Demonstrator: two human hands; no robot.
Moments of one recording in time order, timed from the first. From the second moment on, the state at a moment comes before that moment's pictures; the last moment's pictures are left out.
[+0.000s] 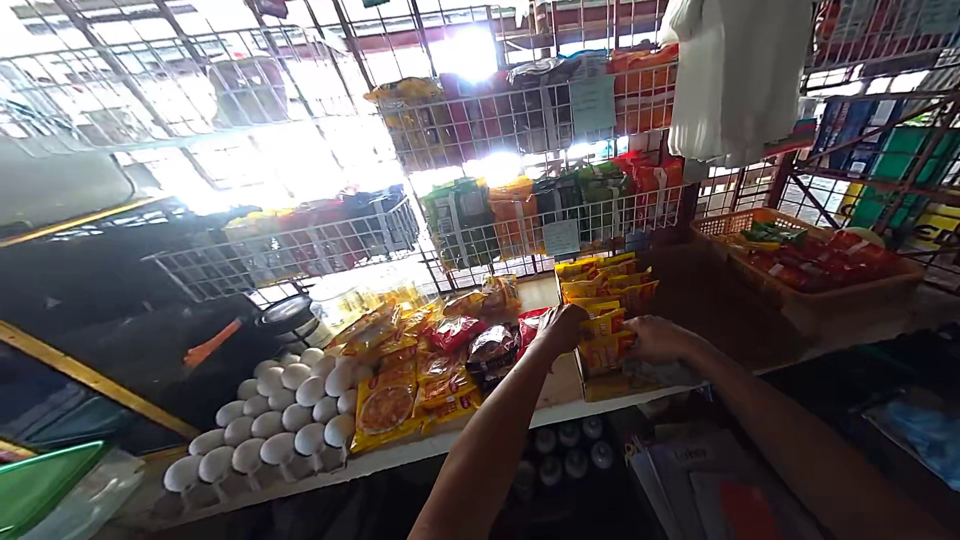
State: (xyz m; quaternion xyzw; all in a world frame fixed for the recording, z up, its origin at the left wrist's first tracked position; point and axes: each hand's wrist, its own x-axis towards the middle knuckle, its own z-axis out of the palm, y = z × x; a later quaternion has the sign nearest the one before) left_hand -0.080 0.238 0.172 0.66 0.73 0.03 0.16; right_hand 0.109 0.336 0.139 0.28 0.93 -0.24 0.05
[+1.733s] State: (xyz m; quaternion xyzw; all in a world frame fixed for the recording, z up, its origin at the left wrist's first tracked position) left_hand -0.373 0.032 0.180 0.22 0.78 0.54 -0.21; right_hand 0.087 0.111 0.160 0.43 0.63 -0.64 -0.03
